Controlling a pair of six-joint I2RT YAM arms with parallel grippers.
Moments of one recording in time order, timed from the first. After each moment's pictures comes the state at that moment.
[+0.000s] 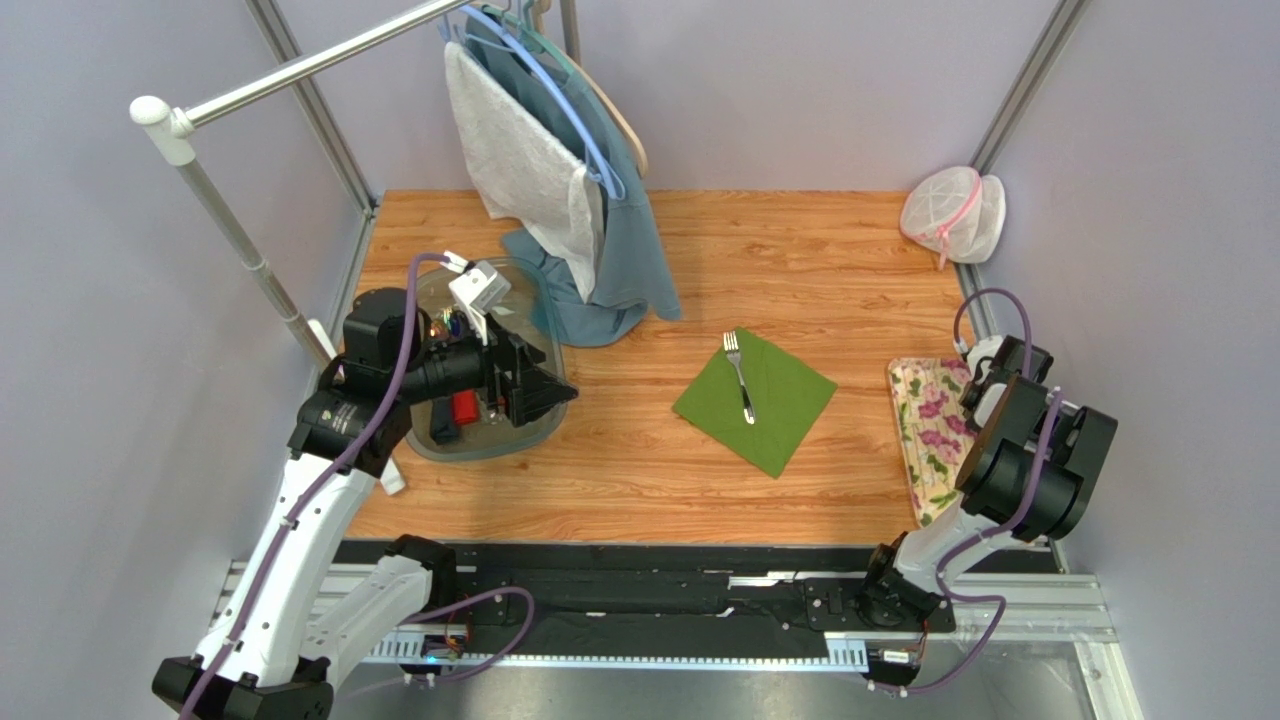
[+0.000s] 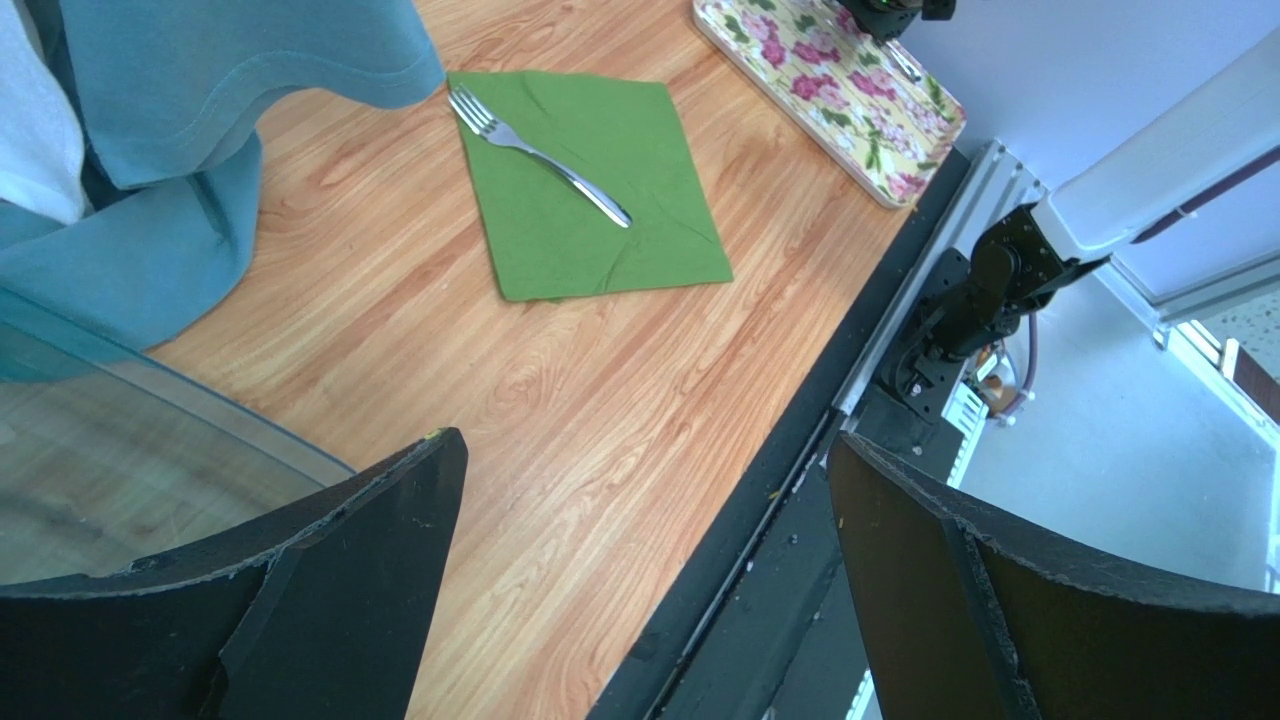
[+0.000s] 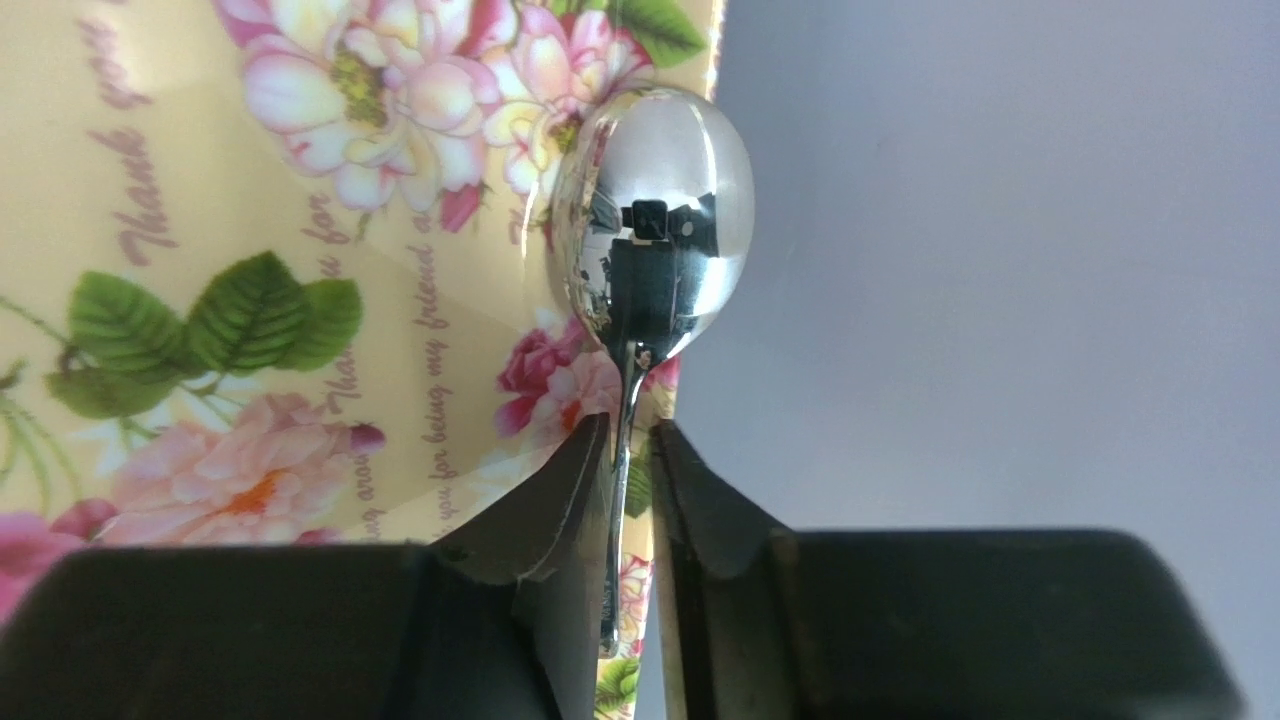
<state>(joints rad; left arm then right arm) -0.28 0.84 1.02 -0.58 0.75 -0.12 -0.57 1.65 0.71 0.10 0.38 -0.88</state>
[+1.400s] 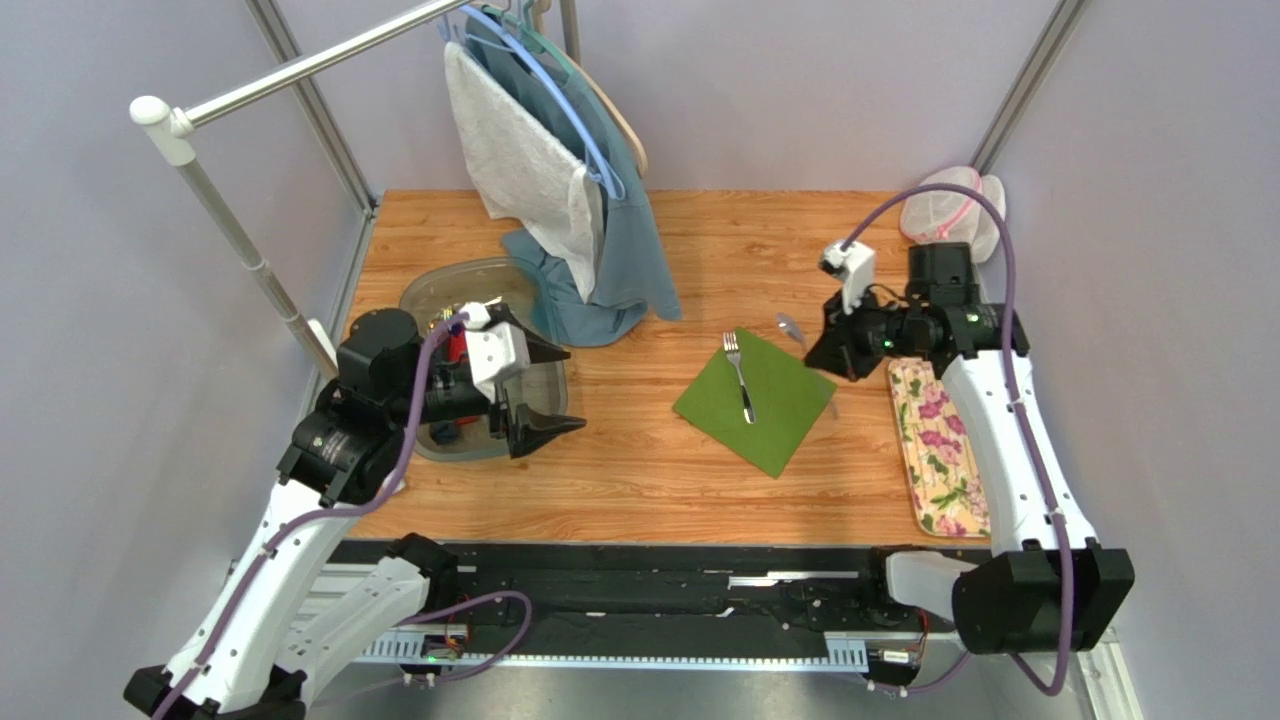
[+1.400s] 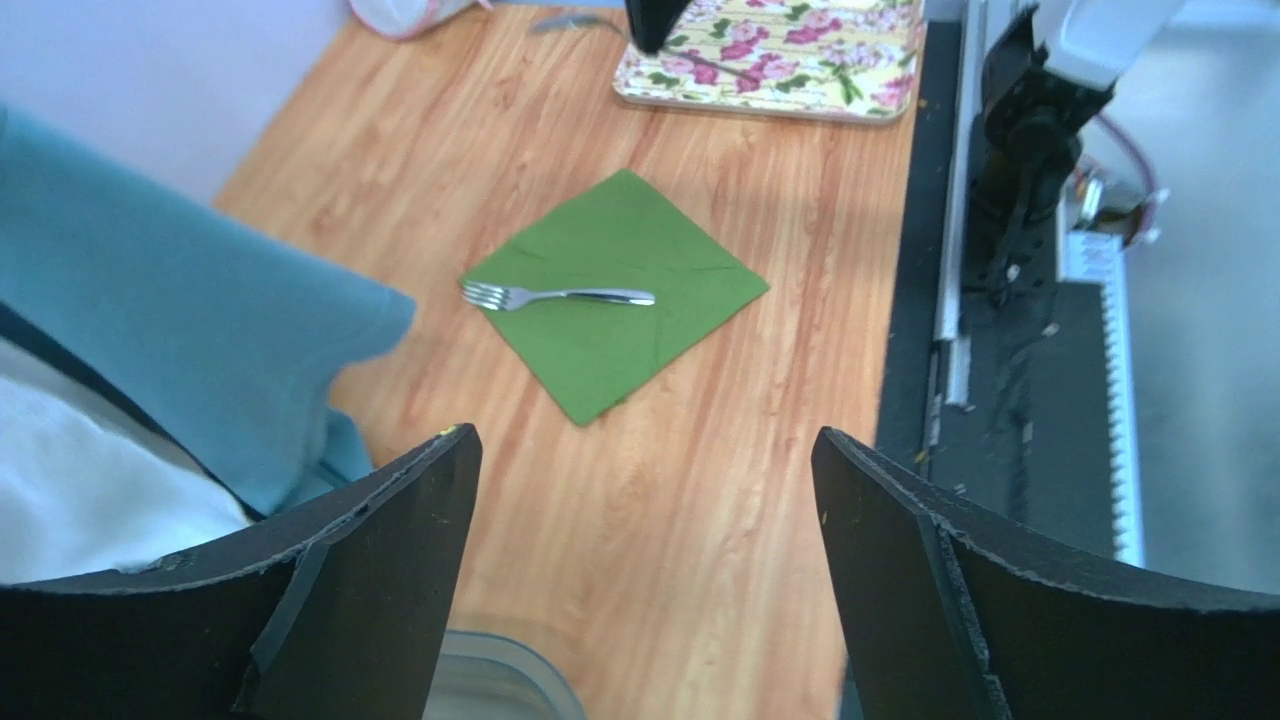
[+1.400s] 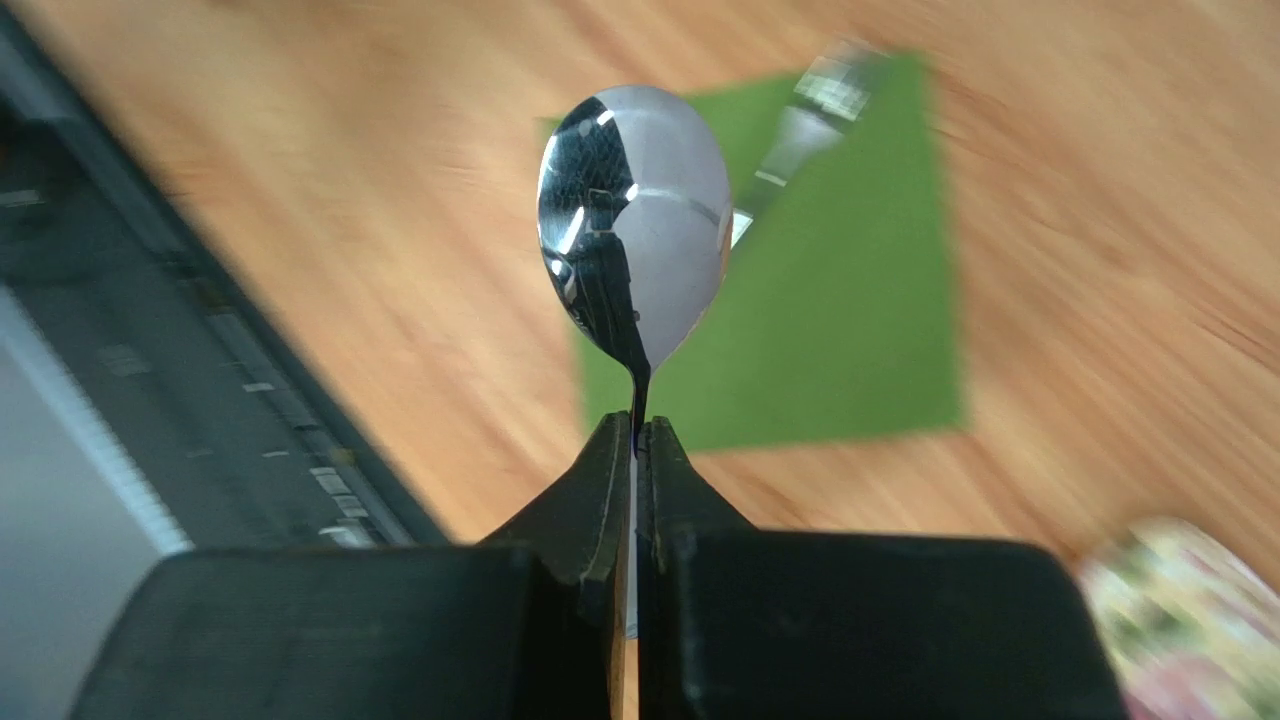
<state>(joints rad) -0.42 0.77 1.02 -0.52 0.84 0.28 -0.02 1.21 1.24 -0.97 -0.66 -0.49</state>
